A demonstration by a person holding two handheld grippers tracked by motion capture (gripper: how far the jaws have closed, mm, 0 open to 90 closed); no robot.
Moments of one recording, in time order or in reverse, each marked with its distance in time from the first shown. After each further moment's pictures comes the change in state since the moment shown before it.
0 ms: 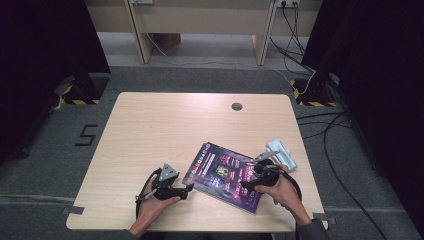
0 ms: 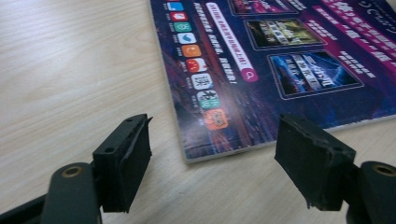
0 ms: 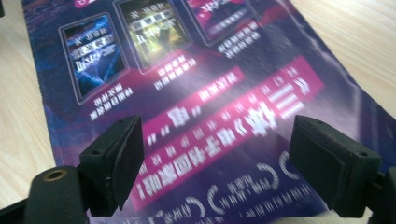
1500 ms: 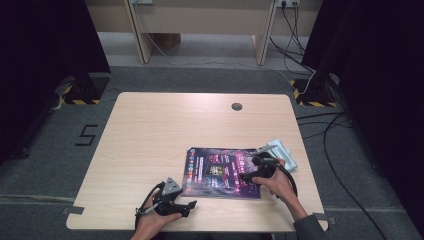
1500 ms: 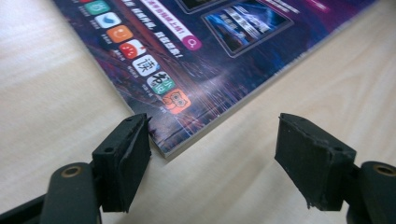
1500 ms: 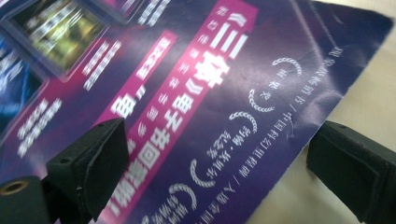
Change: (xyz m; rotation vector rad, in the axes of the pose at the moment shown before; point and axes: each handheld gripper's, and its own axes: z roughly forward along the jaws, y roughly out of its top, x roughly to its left) left arm -0.036 -0.021 -0.022 0.098 -0.061 -0.007; right arm -0.025 0.017 0.037 -0.002 -0.033 0.054
